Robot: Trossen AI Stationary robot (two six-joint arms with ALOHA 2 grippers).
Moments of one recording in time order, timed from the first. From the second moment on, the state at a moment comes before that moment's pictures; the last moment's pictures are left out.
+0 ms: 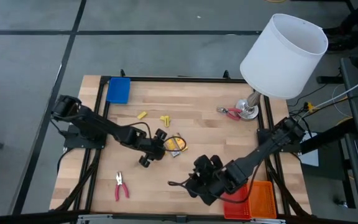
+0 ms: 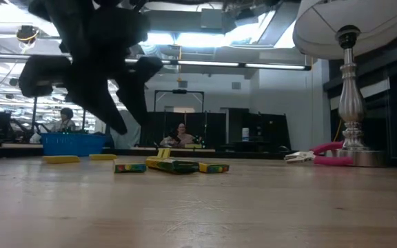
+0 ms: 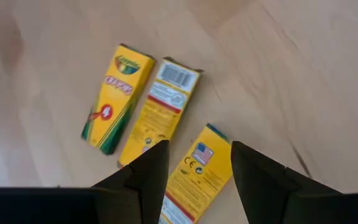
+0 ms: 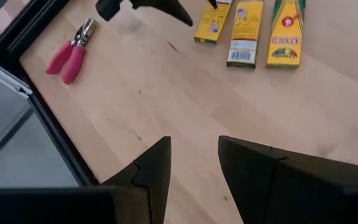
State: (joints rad) left arm -0.28 1.57 0.86 -0.30 -0.20 0.40; right arm 0.67 1.90 1.66 -0.89 0.55 1.43
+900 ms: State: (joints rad) left arm -0.11 1.74 0.90 -0.14 0.02 0.66; right arm 0.87 1.90 1.66 -0.97 0.59 1.88
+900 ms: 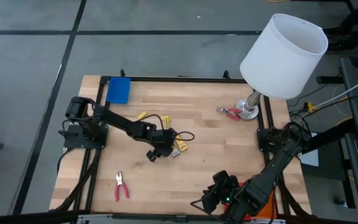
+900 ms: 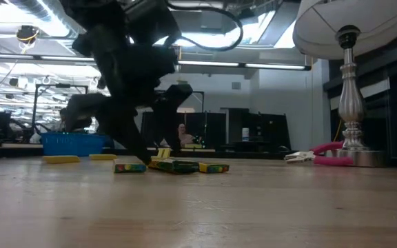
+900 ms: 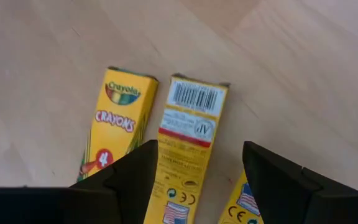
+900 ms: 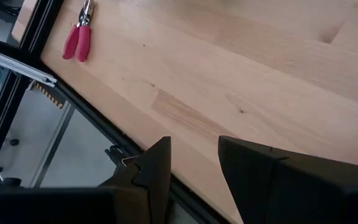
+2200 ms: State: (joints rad) left arm -0.07 1.86 1.00 -0.24 0.10 0.55; right arm 0.91 1.90 1.66 -0.98 0.60 2.00
